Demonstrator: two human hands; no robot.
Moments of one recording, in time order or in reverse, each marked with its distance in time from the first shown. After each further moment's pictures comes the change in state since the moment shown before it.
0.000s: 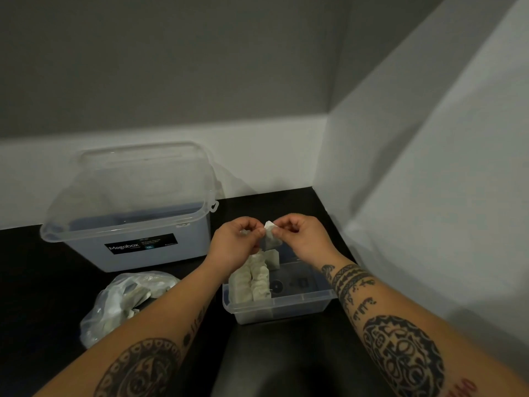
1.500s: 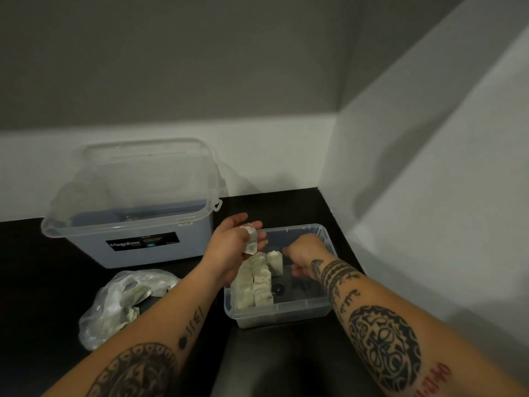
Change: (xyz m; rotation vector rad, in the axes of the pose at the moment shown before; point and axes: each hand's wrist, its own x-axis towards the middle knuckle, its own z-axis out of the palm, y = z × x) left_hand -0.001 0.004 -0.004 -0.722 0.019 -0.295; right_hand 0.022 0.020 0.019 -0.152 -0.035 0.631
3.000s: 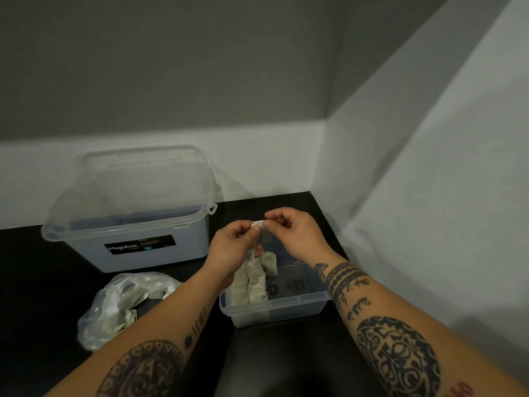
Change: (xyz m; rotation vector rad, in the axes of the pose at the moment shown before) left_hand -0.015 -0.009 0.004 0.417 -0.051 0.229; right_hand -0.041 -0.015 -0.022 0.150 0.067 -0.740
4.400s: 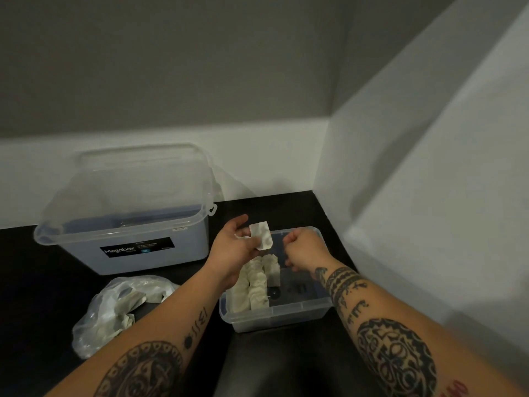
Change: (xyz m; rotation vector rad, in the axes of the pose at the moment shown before) left_hand 0.015 0.001 0.006 -0.181 0.034 -0.162; right_hand 0.008 0.031 0.006 -0.259 -0.053 0.429
